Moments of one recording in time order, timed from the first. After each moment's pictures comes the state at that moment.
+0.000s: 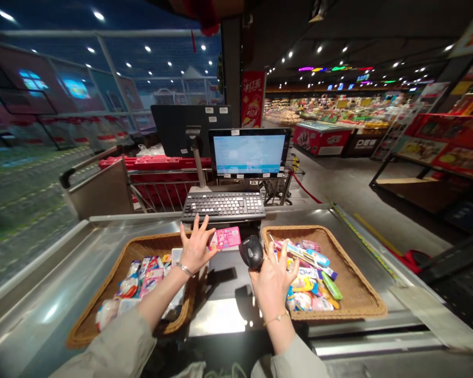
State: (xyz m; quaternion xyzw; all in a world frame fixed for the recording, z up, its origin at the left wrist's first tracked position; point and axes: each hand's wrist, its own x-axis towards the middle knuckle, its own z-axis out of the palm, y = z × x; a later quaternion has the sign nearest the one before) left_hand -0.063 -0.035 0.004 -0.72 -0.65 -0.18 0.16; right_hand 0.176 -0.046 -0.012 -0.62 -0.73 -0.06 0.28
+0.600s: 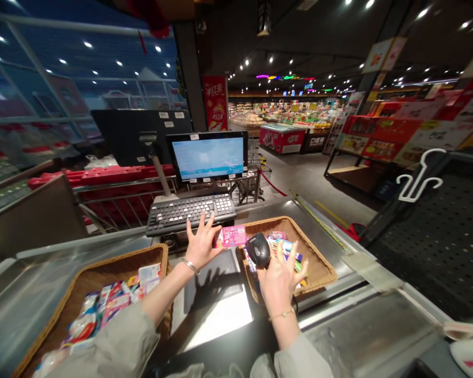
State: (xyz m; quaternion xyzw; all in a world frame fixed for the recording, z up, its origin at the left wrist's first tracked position) left_hand 0.025 0.015 0.016 -0.79 -0.55 -0.21 0.16; right_hand 0.250 -0.050 -0.007 -0.73 -0.62 -0.11 0.25
